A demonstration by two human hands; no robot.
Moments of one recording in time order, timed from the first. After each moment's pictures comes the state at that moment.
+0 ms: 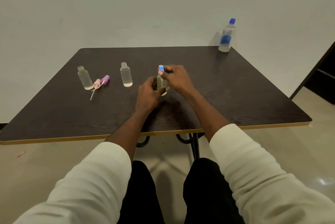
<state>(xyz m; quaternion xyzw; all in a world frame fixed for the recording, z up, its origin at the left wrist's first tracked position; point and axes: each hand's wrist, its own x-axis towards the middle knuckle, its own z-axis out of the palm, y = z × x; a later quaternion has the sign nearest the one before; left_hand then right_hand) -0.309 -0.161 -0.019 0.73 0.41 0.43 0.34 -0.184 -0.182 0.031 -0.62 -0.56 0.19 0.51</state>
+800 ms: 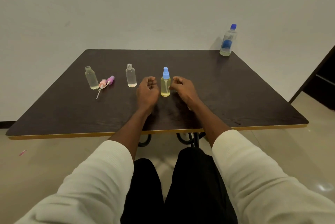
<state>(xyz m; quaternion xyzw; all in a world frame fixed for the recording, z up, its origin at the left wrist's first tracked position) -0.314 -0.164 -0.014 0.61 0.46 0.51 0.40 -0.179 -0.203 0.000 -0.66 -0.46 0.28 0.52</state>
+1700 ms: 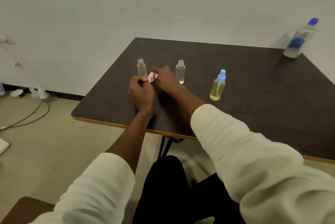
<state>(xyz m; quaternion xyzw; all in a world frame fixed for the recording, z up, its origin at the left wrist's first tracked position) -0.449 -0.133 -0.004 0.41 0.59 0.65 0.25 -0.357 -0.066 0.004 -0.61 -0.75 0.13 0.23</state>
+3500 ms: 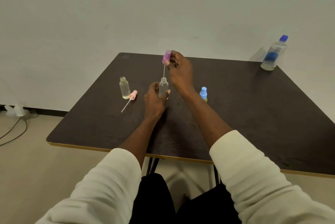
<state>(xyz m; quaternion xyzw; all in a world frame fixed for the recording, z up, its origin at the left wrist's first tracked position) -0.377 -0.082 -0.020 0.60 0.52 0.52 0.34 -0.285 -0.091 0.081 -0.53 -0.55 0.19 0.62</state>
